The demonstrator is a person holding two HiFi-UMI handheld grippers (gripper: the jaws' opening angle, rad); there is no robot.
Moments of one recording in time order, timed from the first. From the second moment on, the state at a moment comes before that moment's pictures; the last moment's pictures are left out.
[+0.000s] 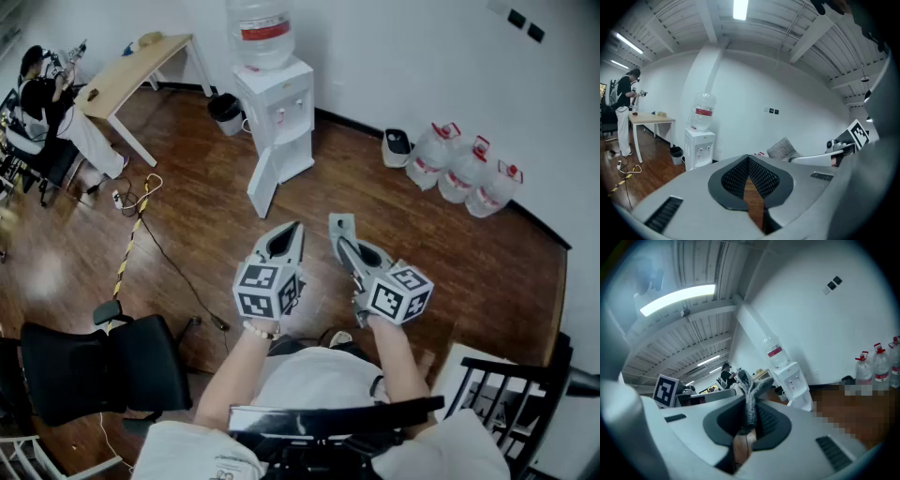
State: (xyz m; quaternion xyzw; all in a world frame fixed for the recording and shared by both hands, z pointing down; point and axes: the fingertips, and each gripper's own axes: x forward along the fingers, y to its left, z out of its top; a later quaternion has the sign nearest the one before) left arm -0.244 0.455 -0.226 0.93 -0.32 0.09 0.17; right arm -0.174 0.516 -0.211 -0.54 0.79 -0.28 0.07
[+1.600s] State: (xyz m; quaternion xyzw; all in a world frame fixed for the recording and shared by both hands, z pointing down) left arm -0.164 0.038 -0.094 0.86 -0.43 0.12 0.26; right arm -0.093 0.103 -0.097 -0.43 0.84 -0.33 -0.03
